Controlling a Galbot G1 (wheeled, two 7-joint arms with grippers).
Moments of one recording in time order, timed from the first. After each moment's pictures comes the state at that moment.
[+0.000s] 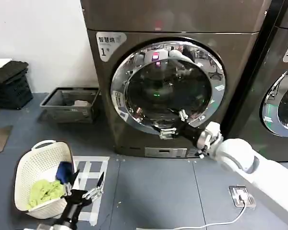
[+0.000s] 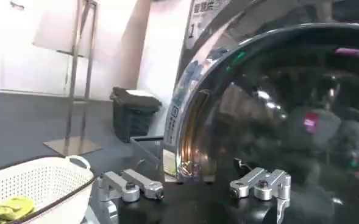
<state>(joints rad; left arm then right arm) 1.80 -1.38 -0.61 -2.27 -0.25 0.00 0.09 -0.27 0.73 -0.41 1.82 0.82 -0.17 -0.10</state>
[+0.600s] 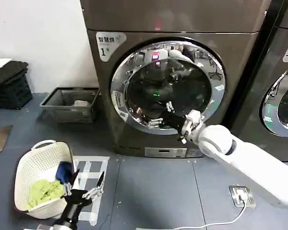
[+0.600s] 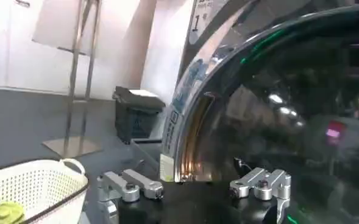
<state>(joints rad) 1.80 -1.39 -0.61 -2.27 -0.25 0.01 0.09 -0.12 0.86 -0.52 1.69 0.84 -0.19 -0.03</state>
